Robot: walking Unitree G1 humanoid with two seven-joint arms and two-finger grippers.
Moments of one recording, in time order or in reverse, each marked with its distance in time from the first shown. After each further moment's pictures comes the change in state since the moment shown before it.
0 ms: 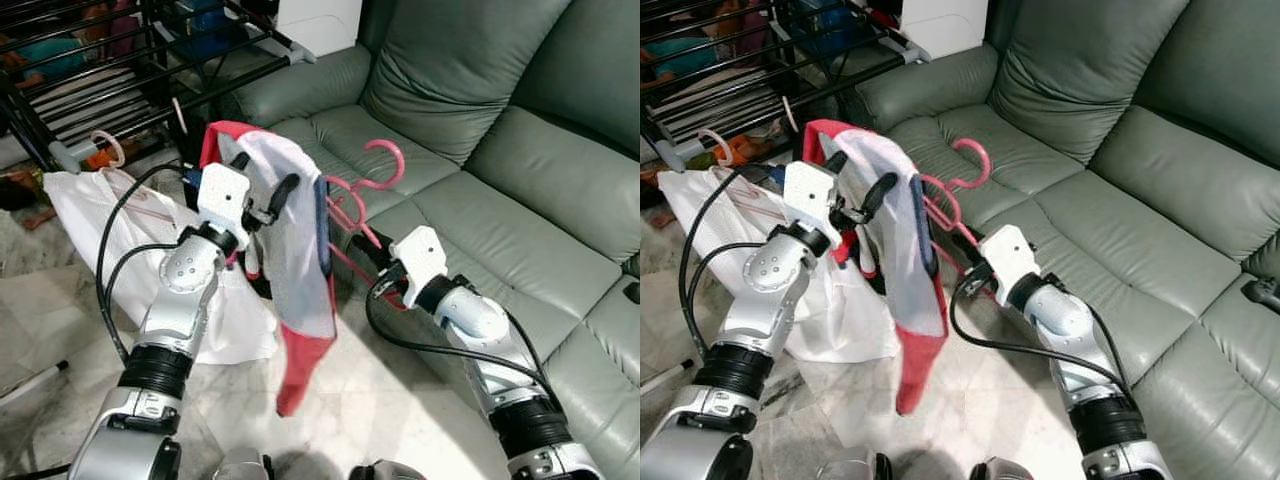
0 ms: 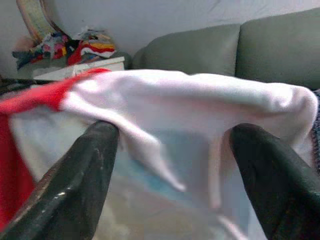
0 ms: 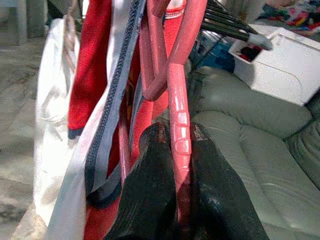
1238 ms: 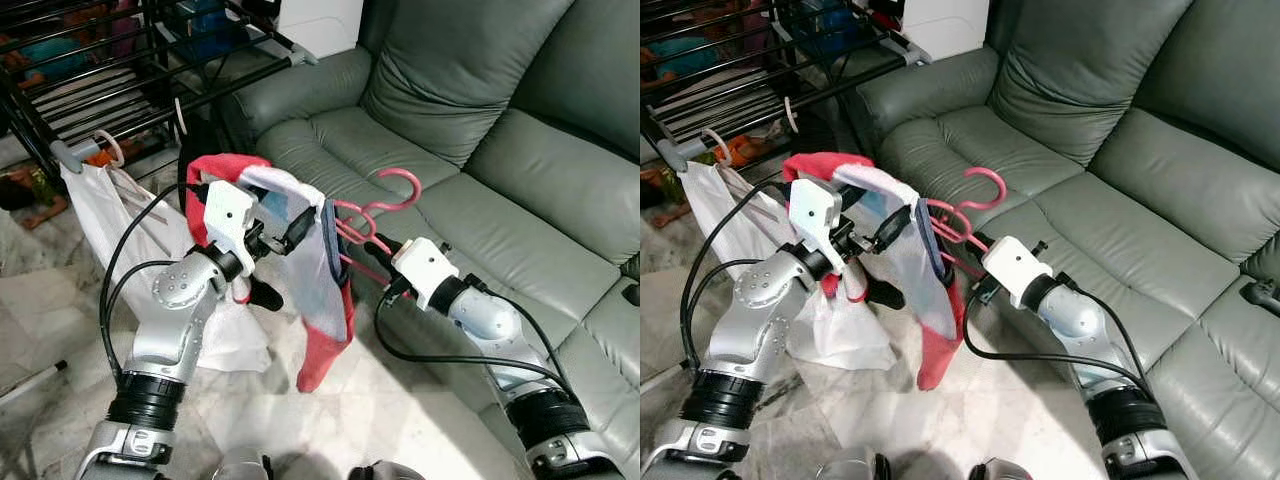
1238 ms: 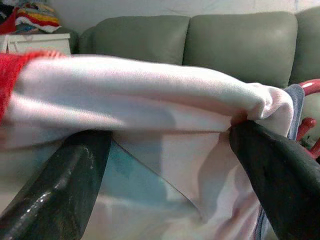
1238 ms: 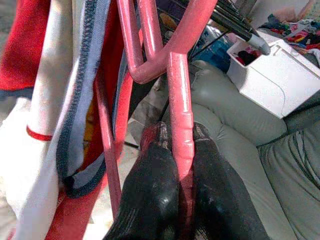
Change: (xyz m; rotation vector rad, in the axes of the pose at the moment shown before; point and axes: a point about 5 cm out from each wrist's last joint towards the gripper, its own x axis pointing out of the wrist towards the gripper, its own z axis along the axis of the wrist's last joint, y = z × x) left arm -0.020 -0.022 0.002 -0.137 0.059 -0.230; right arm -0.010 -0.012 -0.014 -0.211 0.062 0.040
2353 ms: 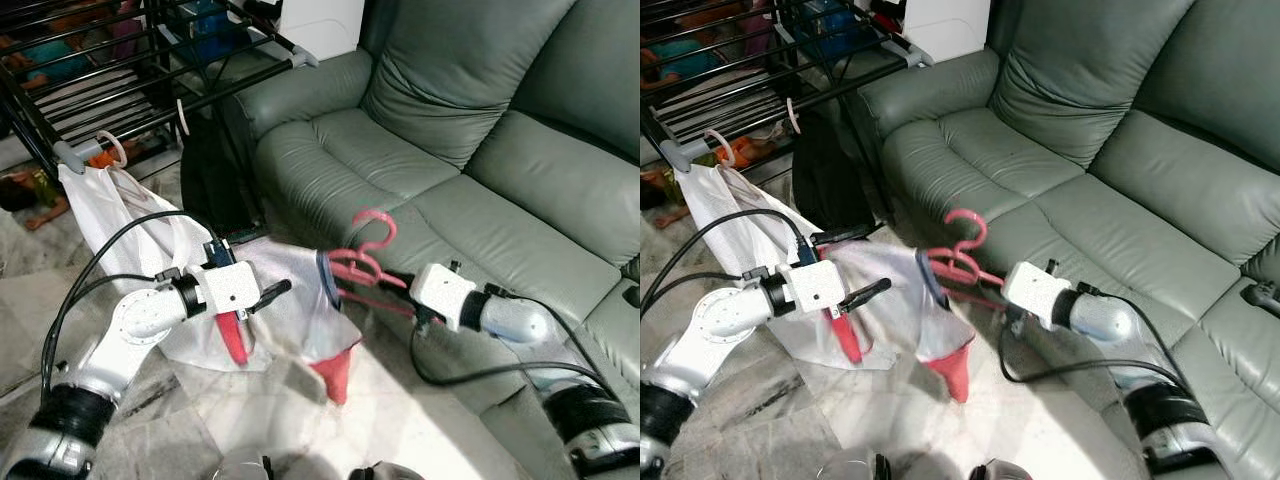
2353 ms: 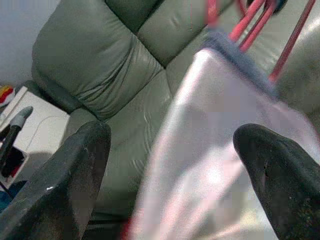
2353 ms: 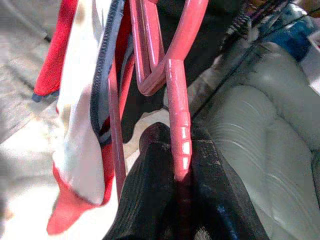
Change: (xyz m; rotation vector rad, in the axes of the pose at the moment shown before) left arm -0.050 0.019 -0.025 0.755 0.207 -0.336; right arm -0.034 -0.012 -0.028 -0.099 0.126 0.305
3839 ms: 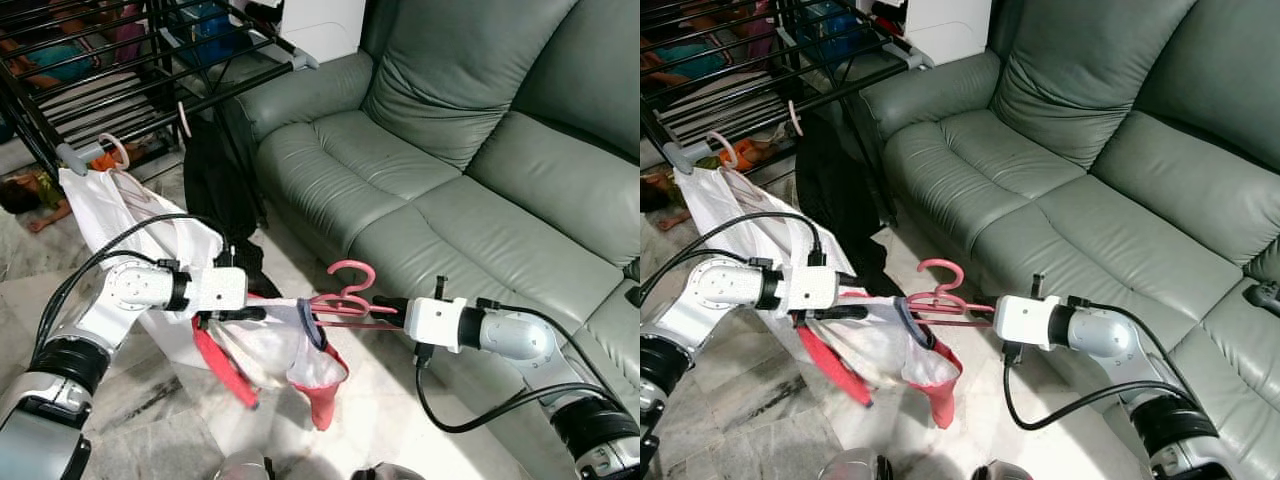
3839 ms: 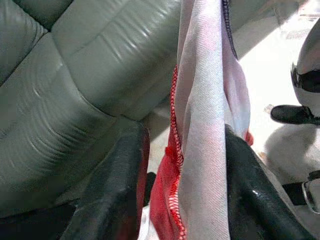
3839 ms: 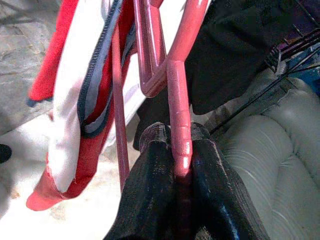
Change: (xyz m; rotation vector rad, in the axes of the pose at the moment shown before) left arm -0.002 0.003 -0.030 -0.098 0.120 -0.480; right arm -0.001 0.019 0.009 -0.151 -0.045 0.132
